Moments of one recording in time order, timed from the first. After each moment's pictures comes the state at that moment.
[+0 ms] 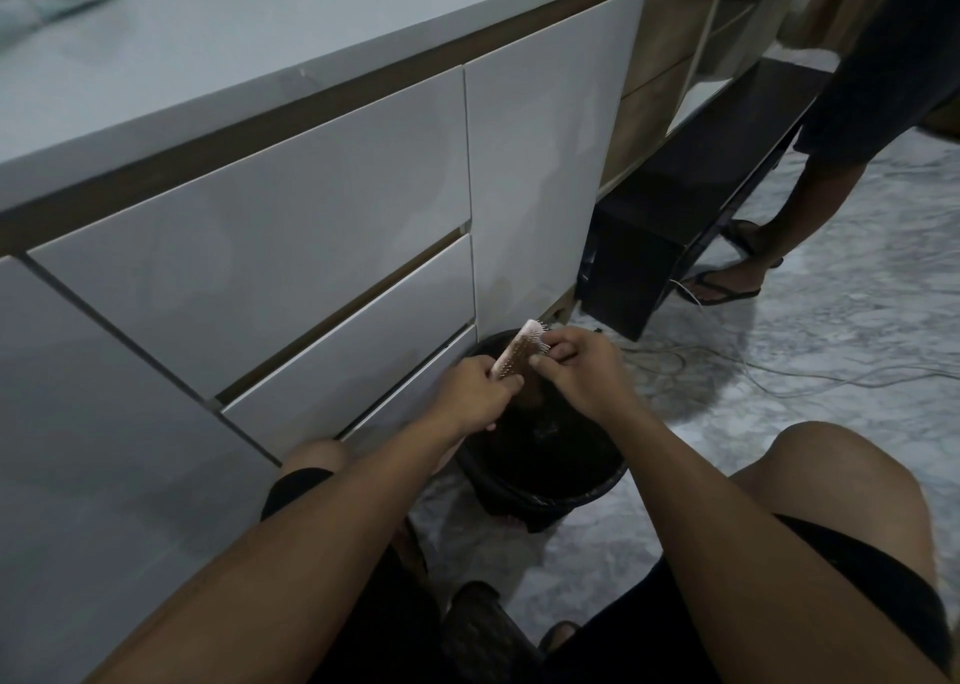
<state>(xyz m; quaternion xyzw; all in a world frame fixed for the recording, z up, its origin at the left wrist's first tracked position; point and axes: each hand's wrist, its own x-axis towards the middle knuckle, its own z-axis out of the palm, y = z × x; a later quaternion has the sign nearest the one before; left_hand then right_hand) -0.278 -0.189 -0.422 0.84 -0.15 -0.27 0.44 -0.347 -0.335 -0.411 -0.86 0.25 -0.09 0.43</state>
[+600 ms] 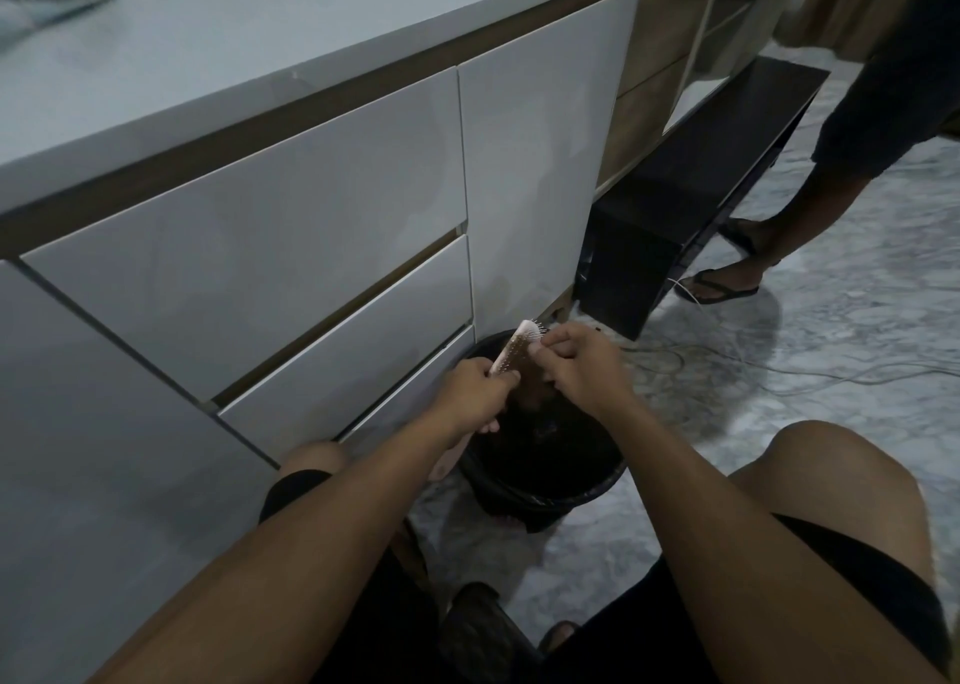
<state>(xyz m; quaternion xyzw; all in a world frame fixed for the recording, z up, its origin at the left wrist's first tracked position) -0.281 -0.193 -0.418 0.82 -0.11 -0.30 0.46 -0.344 -0.335 -0.411 -0.82 0.26 -0.11 0.49</state>
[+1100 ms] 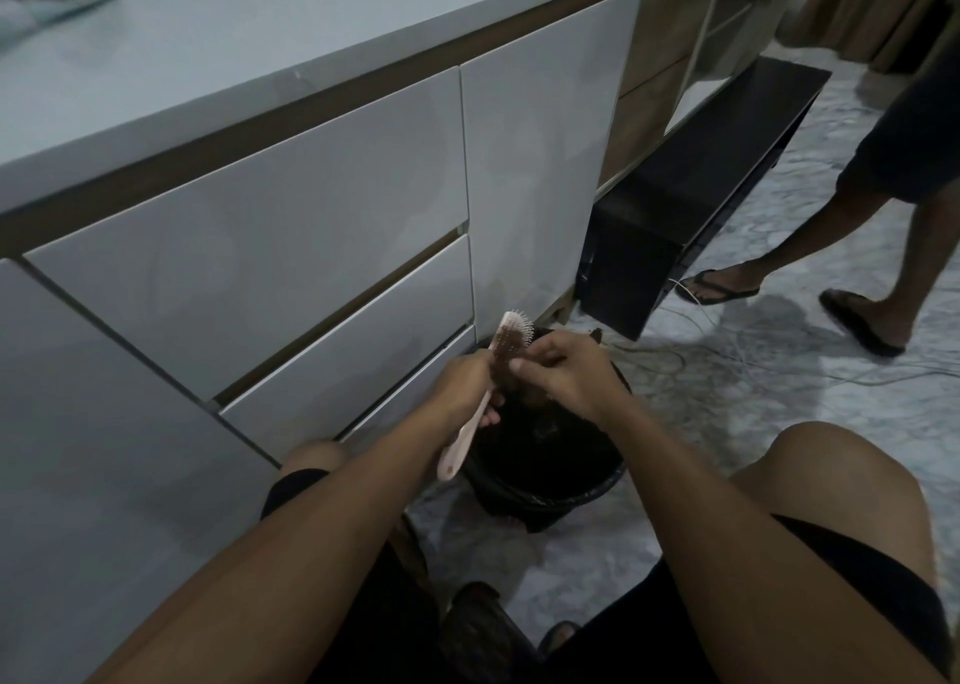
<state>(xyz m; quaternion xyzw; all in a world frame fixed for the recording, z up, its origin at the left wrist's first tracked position) -0.279 -0.195 -0.409 0.76 0.01 -0.35 0.56 -0.346 -0.331 -0.409 -0.84 0.20 -0.05 0.49</state>
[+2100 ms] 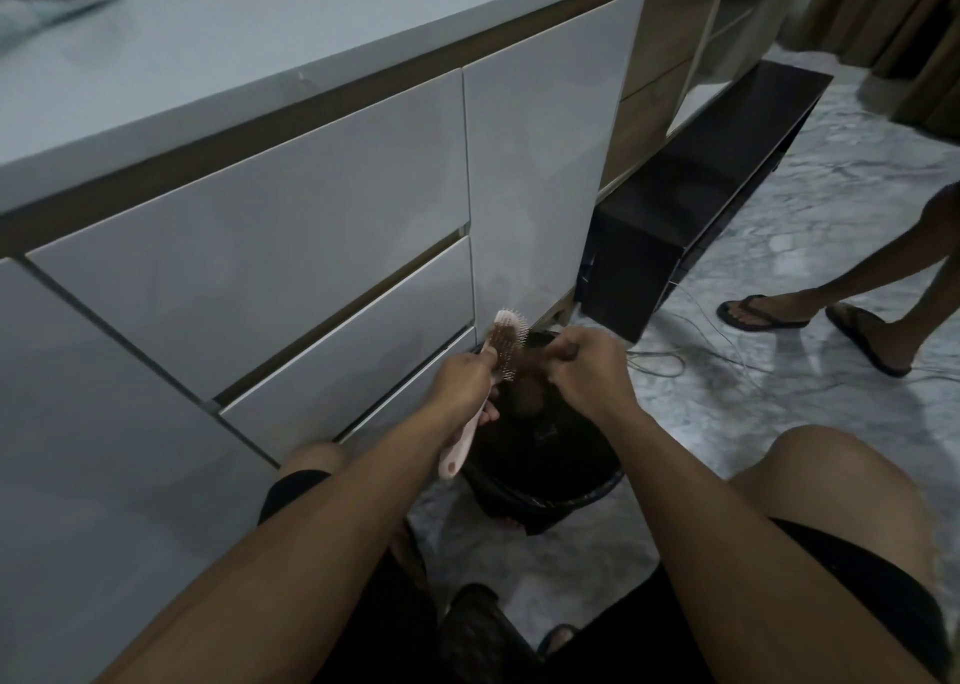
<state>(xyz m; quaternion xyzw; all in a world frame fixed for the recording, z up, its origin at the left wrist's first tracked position) -0.280 -0.194 -0.404 0.78 0.01 -0.29 0.56 -0.346 -0.333 -0.402 -0.87 0.26 -0.12 0.39</state>
